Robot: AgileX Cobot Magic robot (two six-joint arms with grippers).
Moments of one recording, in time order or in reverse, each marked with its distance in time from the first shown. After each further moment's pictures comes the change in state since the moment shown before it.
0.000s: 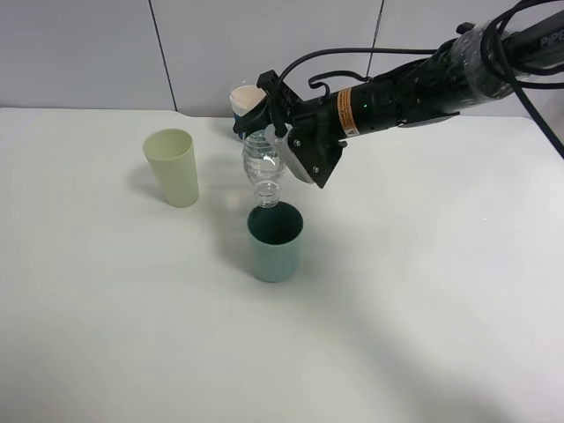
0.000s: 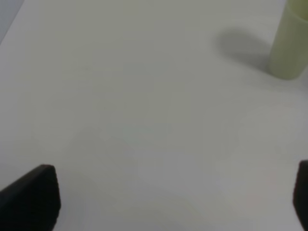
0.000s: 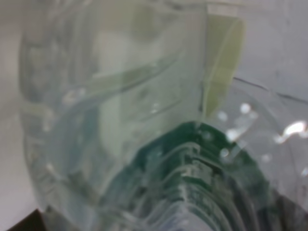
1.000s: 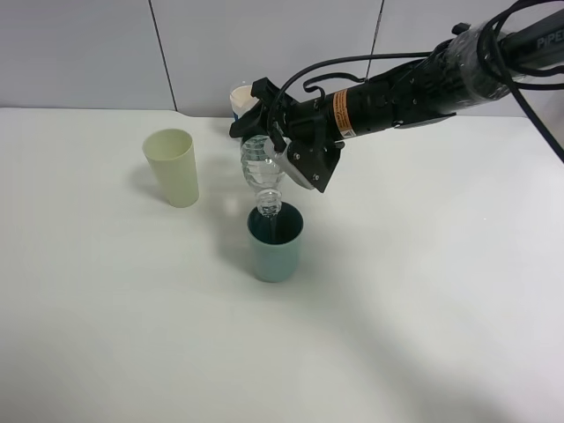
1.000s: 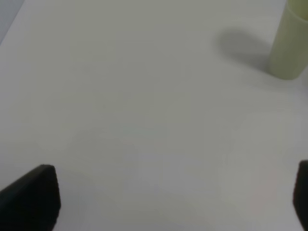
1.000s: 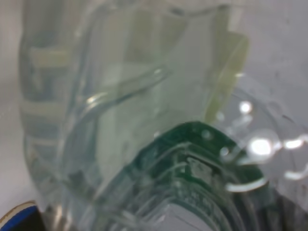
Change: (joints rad) left arm 0.000 0.000 0.000 0.000 0.000 0.000; right arm 0.016 0.000 0.000 0.001 0.015 -0.115
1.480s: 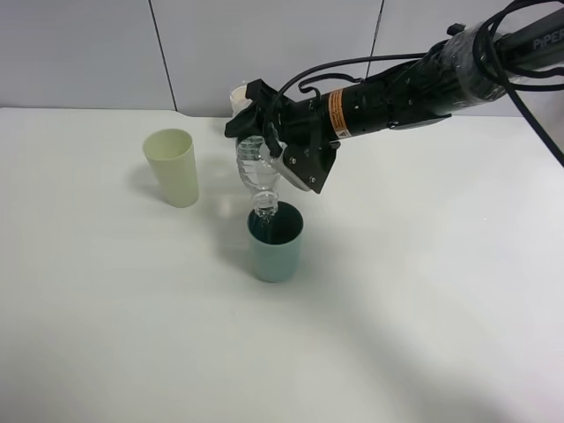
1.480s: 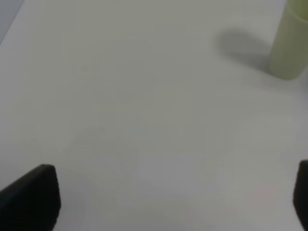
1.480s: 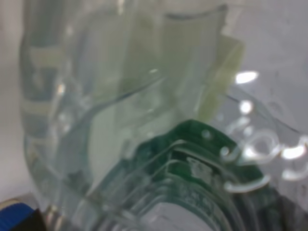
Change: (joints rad) left arm 0.000 0.000 0.000 0.000 0.000 0.000; right arm 0.015 0.000 0.000 0.042 0.010 -0.071
